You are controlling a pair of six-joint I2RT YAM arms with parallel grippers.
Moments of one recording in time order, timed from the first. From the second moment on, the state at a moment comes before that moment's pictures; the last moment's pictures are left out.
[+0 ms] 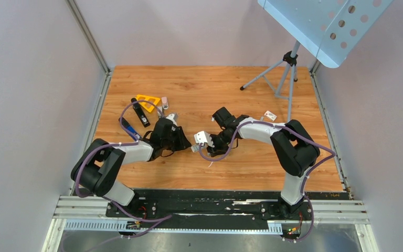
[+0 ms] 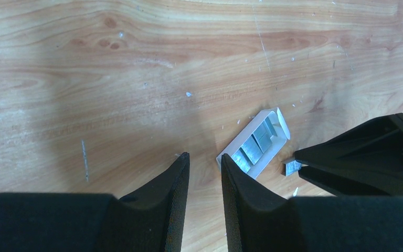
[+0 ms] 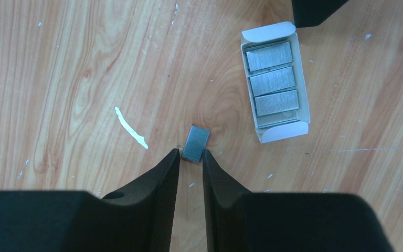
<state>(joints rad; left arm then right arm) -0.48 1.50 0.52 0.28 0.19 -0.63 0.69 1.83 1.11 -0.51 -0.65 -1.09</state>
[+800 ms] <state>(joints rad) -0.48 1.04 0.28 0.43 0.13 -0.75 0.69 1.82 1.10 -0.48 -0.64 -1.00</state>
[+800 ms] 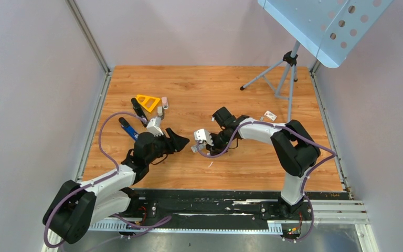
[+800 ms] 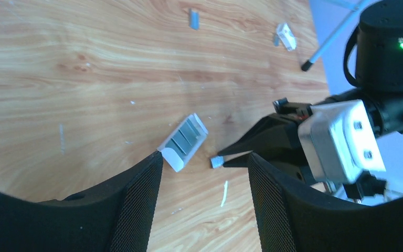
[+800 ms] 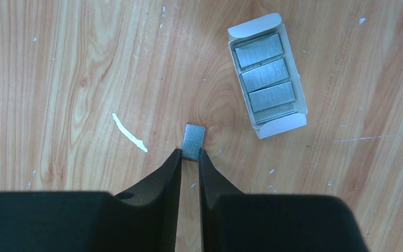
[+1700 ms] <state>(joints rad) -0.48 1.01 0.10 1.22 0.28 -0.92 0.47 1.67 1.07 -0.47 -0.92 -0.51</state>
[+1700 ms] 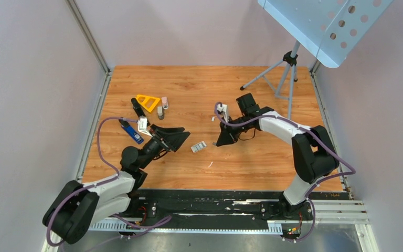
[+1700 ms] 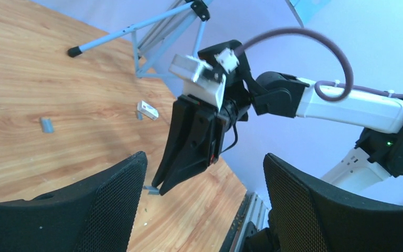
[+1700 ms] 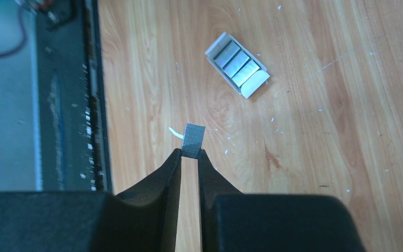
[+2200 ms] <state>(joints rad) -0.53 1.44 0.27 1.52 0.34 -1.09 0.37 1.69 1.20 -0.38 -1.25 -0.01</state>
